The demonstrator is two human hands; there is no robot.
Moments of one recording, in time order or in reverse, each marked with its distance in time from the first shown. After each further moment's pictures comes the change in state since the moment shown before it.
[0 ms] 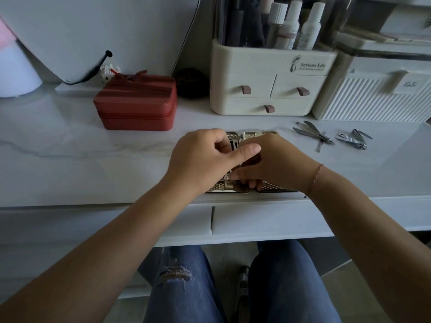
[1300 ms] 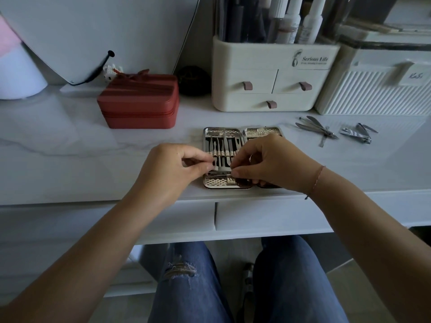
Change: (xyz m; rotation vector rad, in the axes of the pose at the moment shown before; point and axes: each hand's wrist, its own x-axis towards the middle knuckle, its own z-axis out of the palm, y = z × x) left_hand -0.026 -0.029 -0.032 -0.014 -0.057 -0.044; right_hand -0.006 0.004 0.004 -0.032 0.030 0.009
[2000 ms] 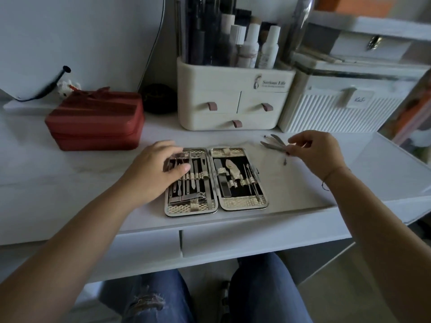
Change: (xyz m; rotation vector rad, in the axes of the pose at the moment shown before) left_hand 0.067 -0.023 0.026 0.289 -0.099 0.128; right_hand -0.005 0.123 -0.103 -0.239 0.693 0.280
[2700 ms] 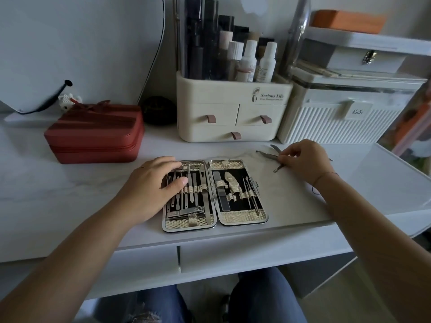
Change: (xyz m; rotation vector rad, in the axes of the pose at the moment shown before) left_hand -0.004 -0.003 0.001 0.084 -0.001 0.034; right_hand 0.021 -0.001 0.014 -0.130 -0.092 -0.008
